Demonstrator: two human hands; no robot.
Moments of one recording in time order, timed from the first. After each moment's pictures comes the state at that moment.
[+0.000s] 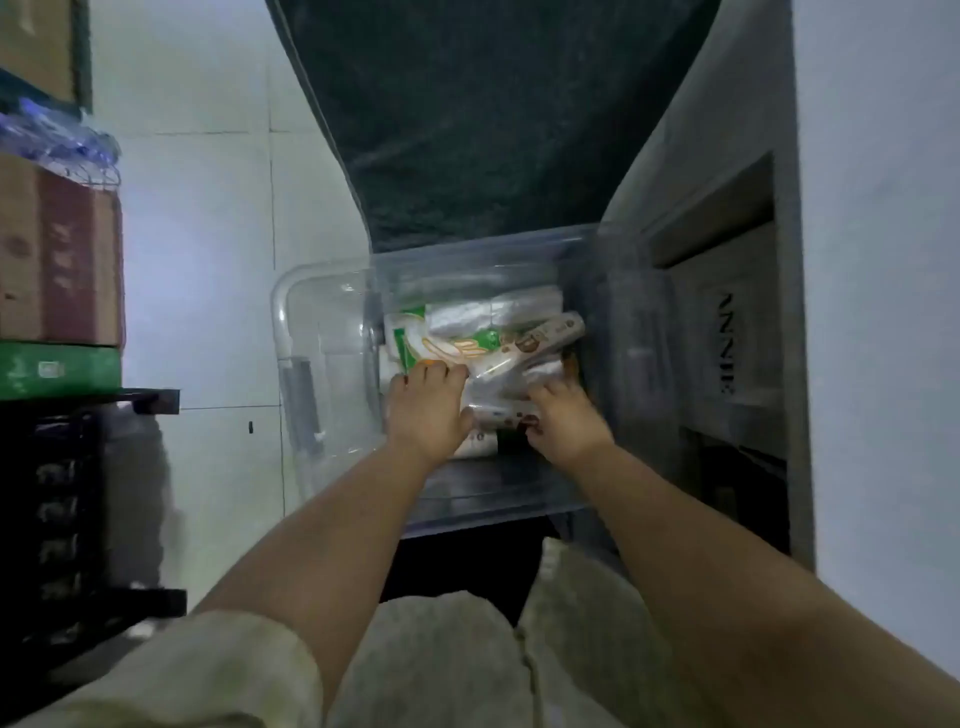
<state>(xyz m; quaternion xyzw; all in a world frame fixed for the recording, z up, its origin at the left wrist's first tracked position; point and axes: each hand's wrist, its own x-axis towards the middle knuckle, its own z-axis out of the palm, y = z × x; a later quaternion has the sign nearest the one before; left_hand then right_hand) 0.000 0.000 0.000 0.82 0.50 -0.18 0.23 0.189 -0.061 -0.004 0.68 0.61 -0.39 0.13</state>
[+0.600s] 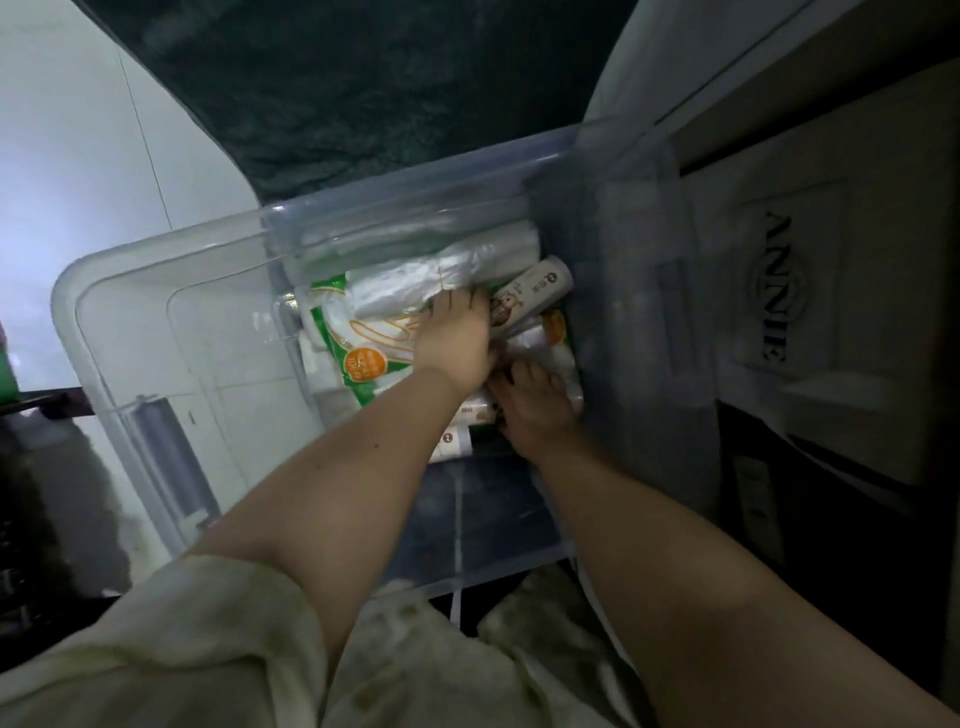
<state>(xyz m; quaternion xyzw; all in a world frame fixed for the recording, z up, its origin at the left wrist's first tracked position) 0.100 0.046 -0.133 0.83 0.46 -0.17 0.27 0.188 -0.069 -0.132 0.69 0.61 -0.36 0.14</state>
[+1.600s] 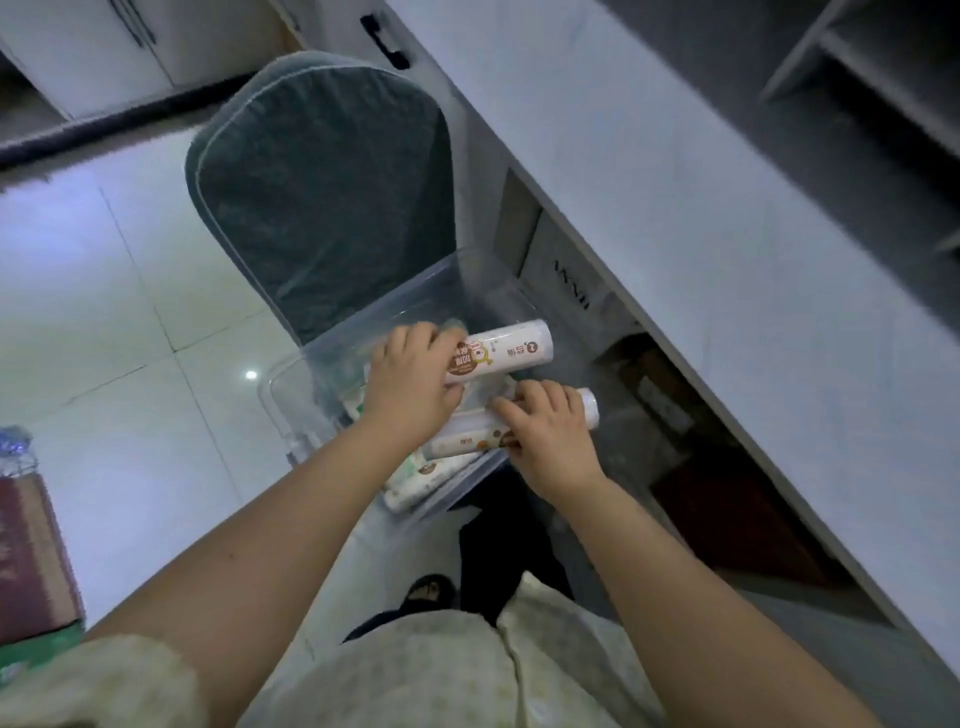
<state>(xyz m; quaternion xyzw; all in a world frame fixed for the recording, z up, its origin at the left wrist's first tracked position) -0.028 -0.019 0.194 0.95 0.26 0.05 0.15 0.065 -0.188 0.163 0.84 0.54 -0.01 -0.09</state>
